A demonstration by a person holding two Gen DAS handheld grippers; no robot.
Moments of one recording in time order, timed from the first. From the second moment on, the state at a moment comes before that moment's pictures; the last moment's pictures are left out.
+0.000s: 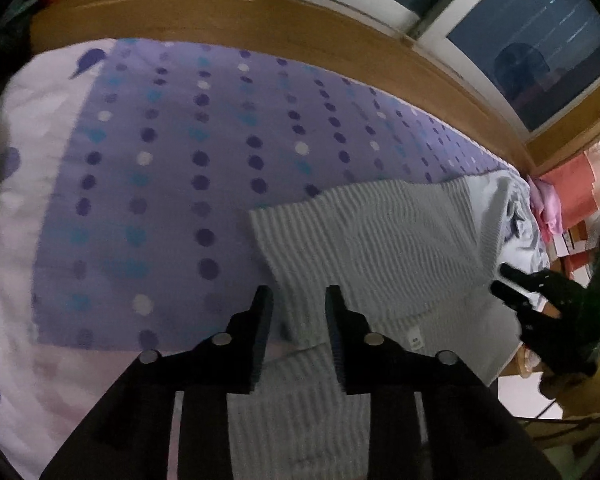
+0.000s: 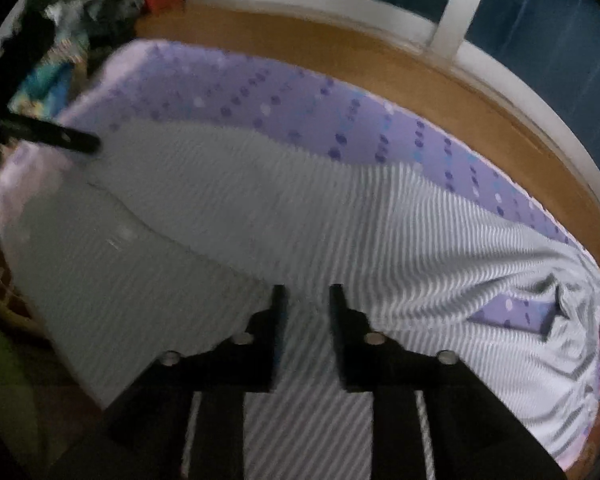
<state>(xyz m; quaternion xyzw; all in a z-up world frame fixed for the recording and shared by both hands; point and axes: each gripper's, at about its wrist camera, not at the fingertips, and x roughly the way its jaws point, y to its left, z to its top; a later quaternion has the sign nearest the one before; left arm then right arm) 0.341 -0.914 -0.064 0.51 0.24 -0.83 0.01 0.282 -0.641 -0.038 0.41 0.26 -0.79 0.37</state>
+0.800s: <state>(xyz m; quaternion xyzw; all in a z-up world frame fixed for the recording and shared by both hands) 0.285 -0.911 -0.081 0.55 0.19 -0.81 0.03 0.135 -0.688 -0.078 0.39 0.38 -0.73 0.42</state>
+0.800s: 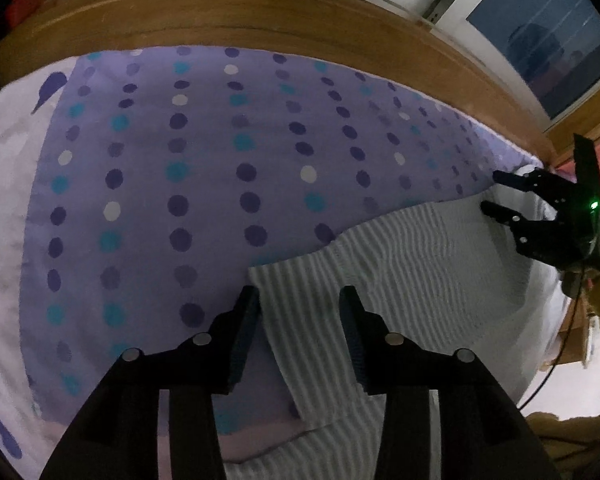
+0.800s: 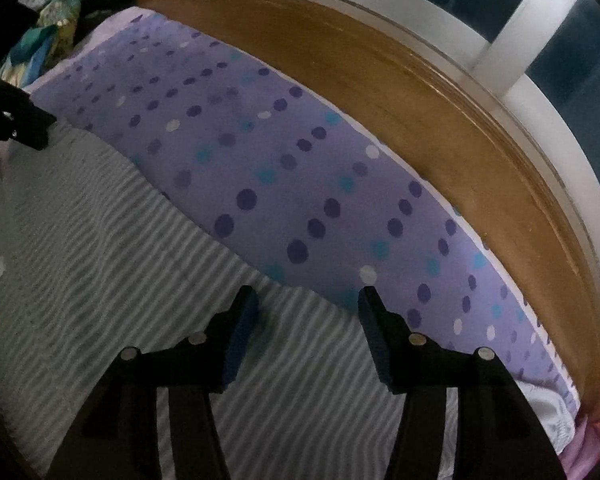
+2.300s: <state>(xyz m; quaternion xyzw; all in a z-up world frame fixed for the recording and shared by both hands) 0.201 -0.972 -0.071 0.47 0.13 -0.85 0.16 0.076 -0.778 -0.090 0.36 0.23 -0.84 0.34</state>
